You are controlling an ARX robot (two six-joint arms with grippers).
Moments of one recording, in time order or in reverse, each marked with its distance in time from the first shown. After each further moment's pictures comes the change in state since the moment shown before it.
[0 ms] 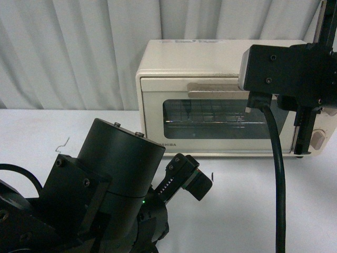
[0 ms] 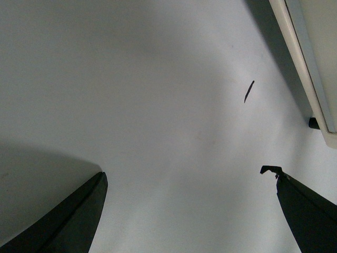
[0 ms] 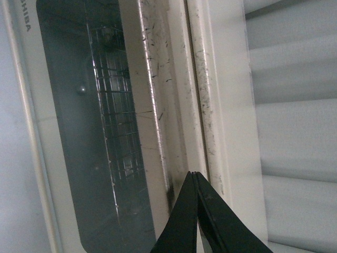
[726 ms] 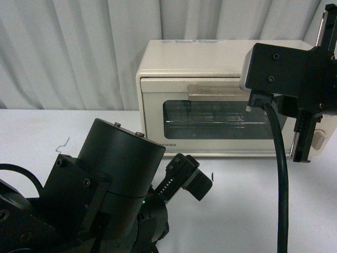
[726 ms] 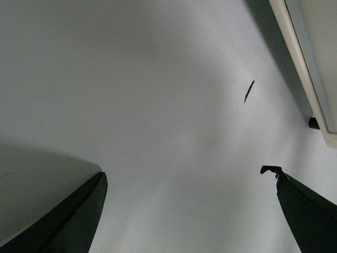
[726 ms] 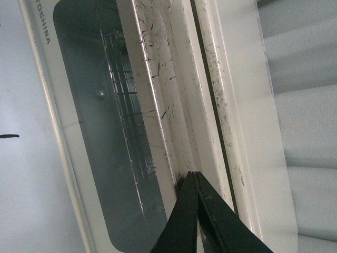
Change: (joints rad) left arm 0.000 0.000 0.000 0.000 0.000 0.000; right arm -0.008 -0.006 0.001 -0.084 -0.005 0.092
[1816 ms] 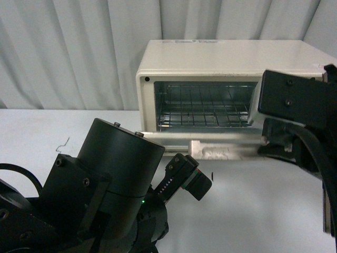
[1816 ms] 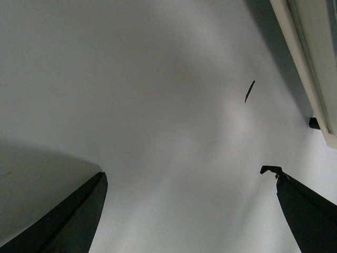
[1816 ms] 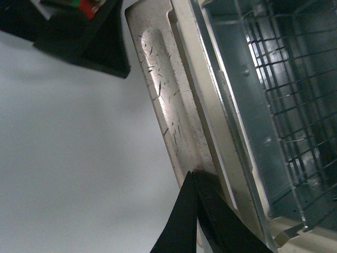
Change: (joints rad) left arm 0.000 0.000 0.000 -0.001 0.000 0.000; right arm 0.021 -0.129 -0.021 -0.518 -0.082 0.211
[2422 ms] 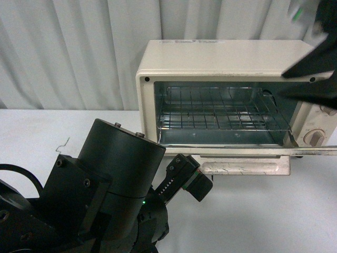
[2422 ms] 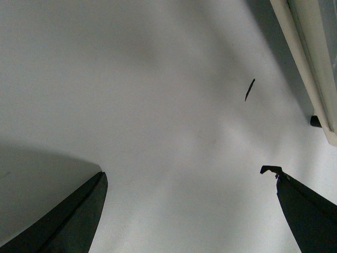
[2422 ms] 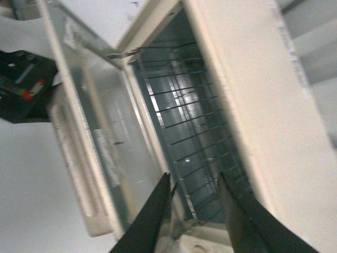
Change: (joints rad) left arm 0.000 0.000 0.000 0.000 0.000 0.007; right arm -0.024 -0.200 0.087 -0.082 -0.034 -0.004
